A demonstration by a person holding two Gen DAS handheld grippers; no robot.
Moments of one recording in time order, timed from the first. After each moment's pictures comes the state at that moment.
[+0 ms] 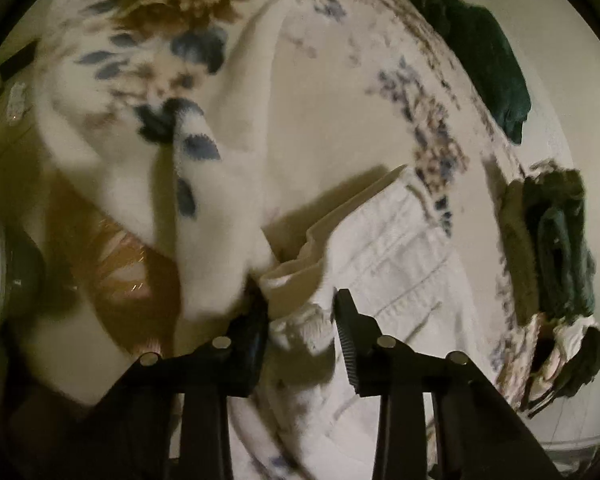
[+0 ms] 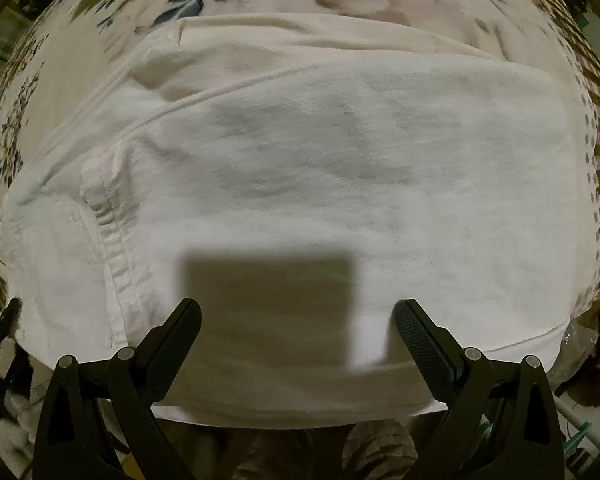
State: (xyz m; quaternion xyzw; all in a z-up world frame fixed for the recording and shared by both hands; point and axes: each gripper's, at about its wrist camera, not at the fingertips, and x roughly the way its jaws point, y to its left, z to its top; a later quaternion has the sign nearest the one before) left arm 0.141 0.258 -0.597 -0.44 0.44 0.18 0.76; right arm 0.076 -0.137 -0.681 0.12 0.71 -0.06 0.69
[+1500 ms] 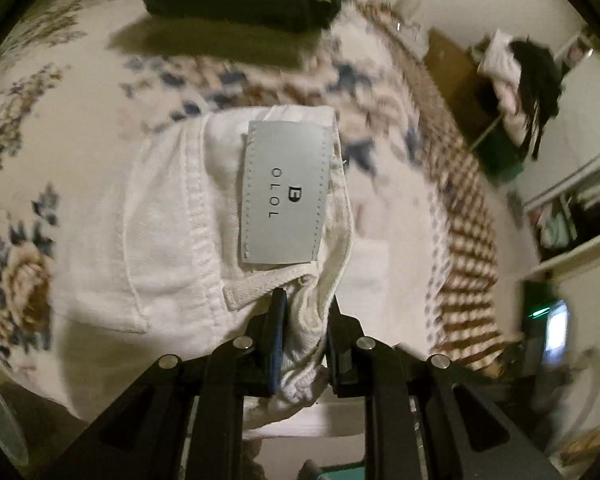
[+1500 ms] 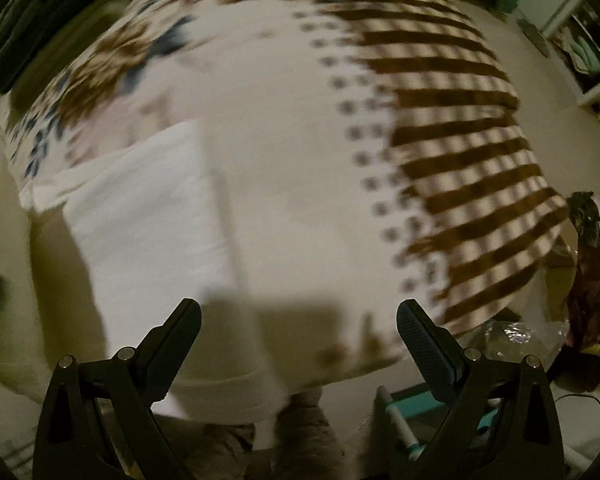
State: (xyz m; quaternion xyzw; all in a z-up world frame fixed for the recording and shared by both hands) left arm 0.201 -0.160 -0.521 -0.12 0.56 -0.12 0.81; right arm 0.068 -0.403 -0.638 0.14 0.66 -0.15 0.72
